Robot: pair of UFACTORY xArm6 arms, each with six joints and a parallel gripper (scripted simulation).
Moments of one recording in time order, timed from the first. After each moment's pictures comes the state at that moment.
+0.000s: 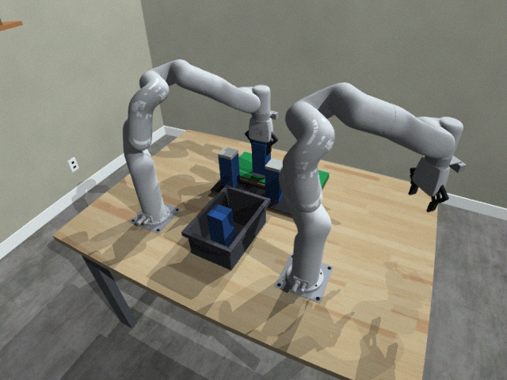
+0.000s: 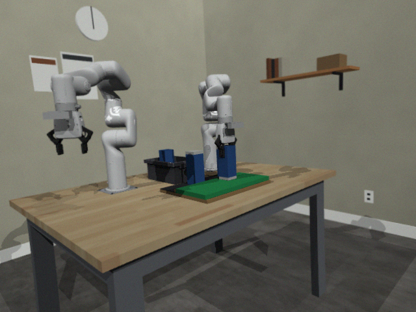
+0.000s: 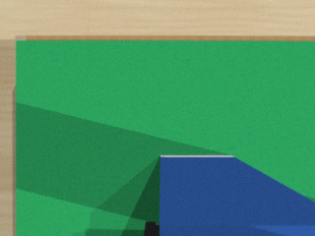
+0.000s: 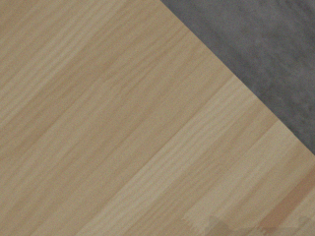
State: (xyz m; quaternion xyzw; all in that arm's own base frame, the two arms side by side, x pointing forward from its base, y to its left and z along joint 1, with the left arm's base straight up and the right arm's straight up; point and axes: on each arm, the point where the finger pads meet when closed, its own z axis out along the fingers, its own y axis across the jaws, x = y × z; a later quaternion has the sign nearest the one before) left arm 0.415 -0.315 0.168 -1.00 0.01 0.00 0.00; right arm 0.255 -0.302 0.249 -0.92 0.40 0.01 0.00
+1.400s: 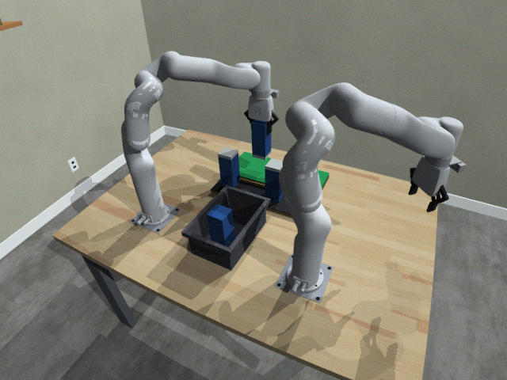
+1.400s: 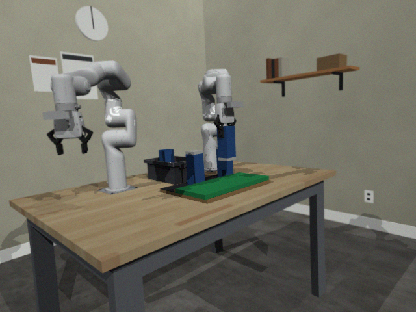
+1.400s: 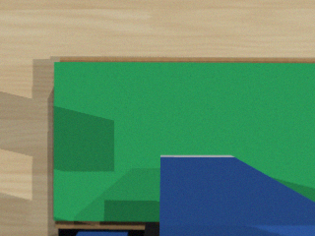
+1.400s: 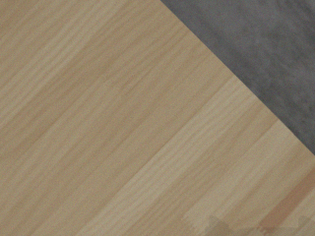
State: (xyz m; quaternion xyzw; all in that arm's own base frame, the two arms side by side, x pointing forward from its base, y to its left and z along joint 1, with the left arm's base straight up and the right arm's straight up) left arm 0.416 -0.316 0.266 -1.00 0.01 0.00 0.00; right arm 0.255 -0.302 0.249 -0.92 0.40 0.01 0.00
